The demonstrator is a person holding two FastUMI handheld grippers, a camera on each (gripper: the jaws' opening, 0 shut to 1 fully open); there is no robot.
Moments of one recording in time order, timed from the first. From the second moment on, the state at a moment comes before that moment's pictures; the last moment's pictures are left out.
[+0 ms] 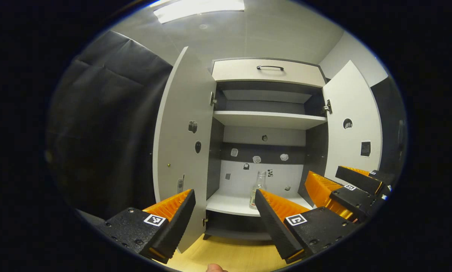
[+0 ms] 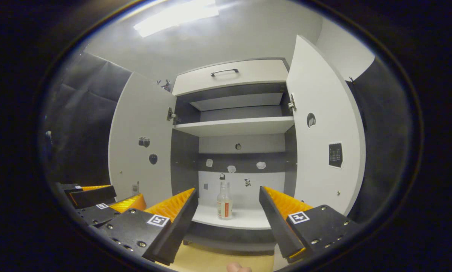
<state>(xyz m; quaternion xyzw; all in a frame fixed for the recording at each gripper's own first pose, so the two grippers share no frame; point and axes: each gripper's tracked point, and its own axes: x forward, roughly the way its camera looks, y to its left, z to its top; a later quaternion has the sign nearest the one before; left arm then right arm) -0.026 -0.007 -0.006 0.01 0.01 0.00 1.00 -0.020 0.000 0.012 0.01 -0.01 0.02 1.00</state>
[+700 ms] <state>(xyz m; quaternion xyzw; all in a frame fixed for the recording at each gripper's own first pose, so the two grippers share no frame) 0.086 -0.068 -0.063 0.01 0.06 -0.10 0.99 -0.033 -0.052 0.021 0.01 -0.02 -0.07 1.00</state>
